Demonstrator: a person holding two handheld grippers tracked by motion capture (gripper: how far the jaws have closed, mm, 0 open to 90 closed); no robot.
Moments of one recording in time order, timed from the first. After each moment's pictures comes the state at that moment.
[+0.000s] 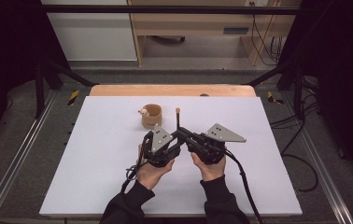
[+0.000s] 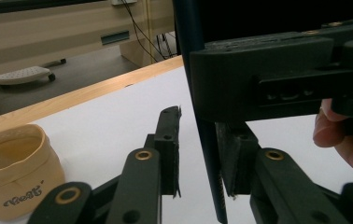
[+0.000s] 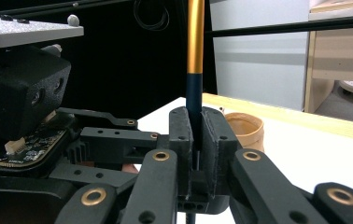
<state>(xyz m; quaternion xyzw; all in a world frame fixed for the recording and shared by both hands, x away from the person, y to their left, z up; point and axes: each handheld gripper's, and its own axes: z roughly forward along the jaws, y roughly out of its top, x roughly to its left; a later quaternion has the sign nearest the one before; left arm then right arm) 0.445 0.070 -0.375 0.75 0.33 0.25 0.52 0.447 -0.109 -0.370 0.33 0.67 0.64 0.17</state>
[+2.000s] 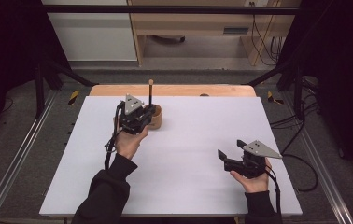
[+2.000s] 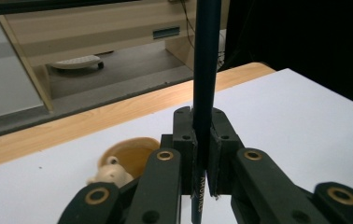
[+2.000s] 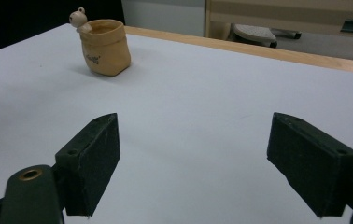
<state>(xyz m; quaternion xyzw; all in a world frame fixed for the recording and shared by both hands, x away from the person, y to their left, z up) 0.526 0.138 -0.345 0.72 0.41 0.29 0.49 0.430 -0.222 -0.424 0.44 0.70 0.49 0.27</state>
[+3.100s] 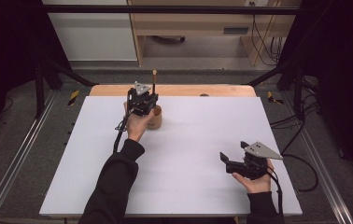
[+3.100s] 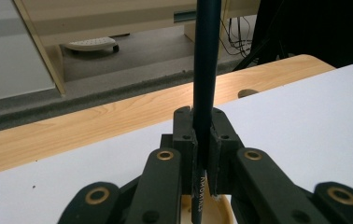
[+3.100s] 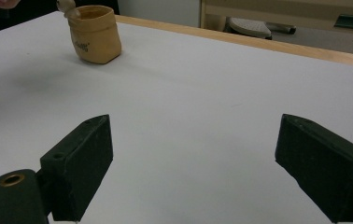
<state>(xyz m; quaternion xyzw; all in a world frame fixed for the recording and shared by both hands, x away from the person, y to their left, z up) 0.618 0.128 -0.387 0.71 0.45 0.29 0.46 0.431 -0.228 -0.431 0.44 0.71 0.47 0.28</state>
